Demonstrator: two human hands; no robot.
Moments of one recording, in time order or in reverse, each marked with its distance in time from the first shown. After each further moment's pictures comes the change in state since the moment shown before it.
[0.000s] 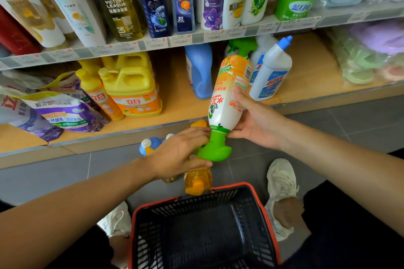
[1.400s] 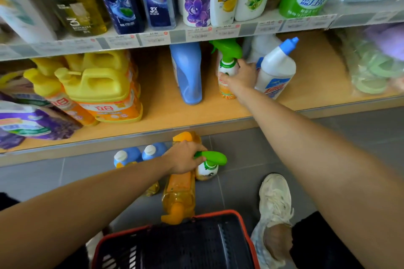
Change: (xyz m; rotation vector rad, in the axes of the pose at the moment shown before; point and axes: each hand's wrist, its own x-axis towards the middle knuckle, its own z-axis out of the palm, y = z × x) left_hand 0.087 -0.090 0.096 -0.095 -0.354 -0.531; right_hand 0.221 -0.055 -0.101 -1.012 0.818 -0.417
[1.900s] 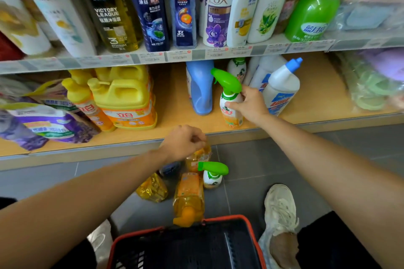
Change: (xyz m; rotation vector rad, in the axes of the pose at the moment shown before) left_hand -0.032 -0.003 -0.059 -0.186 0.383 -0.016; right_hand -0.045 0.009 -0.024 0.138 -0.265 -0.245
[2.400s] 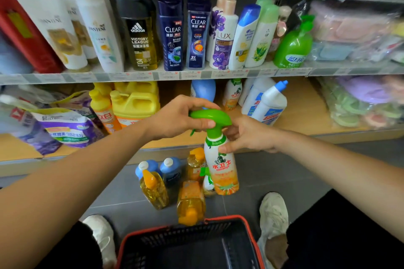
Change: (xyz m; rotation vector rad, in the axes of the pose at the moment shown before) left_hand -0.055 0.080 -0.125 -0.528 -0.087 0.280; right_hand -0.123 -0.131 -0.048 0.160 -0.694 -0.016
